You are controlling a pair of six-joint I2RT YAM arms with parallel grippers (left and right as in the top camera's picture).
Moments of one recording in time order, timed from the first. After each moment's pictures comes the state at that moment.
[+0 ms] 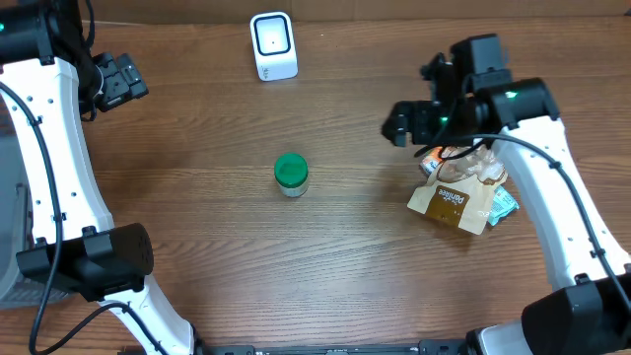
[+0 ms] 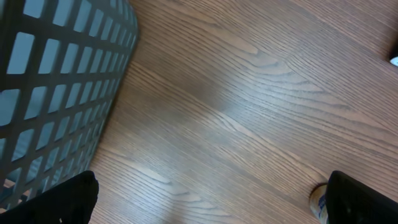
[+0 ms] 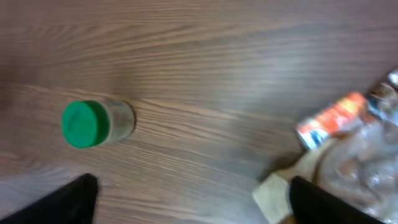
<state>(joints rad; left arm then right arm) 0.21 2.01 2.40 -1.69 -0.12 -0.33 0.21 1.64 1.56 -1.06 -0.28 0.18</state>
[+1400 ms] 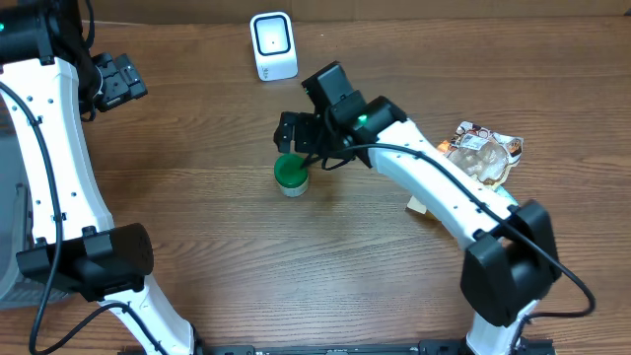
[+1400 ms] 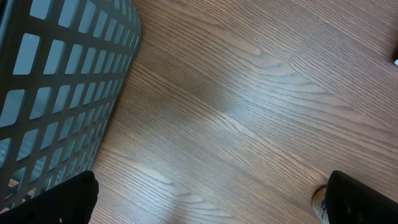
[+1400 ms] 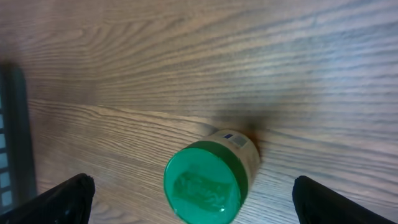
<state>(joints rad) 0.21 2.01 2.40 -1.69 -0.13 -0.33 0.62 1.94 1.62 -0.73 -0.17 0.69</state>
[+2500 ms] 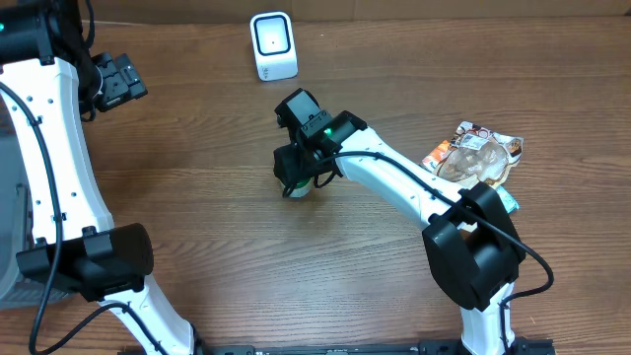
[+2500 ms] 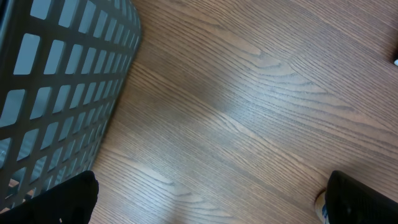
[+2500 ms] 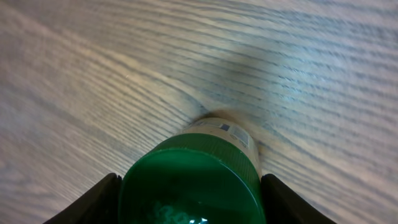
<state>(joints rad) 0.21 2.01 2.40 -1.69 -0.13 -0.33 0.69 2.07 1.63 -0.76 -0.12 0.32</state>
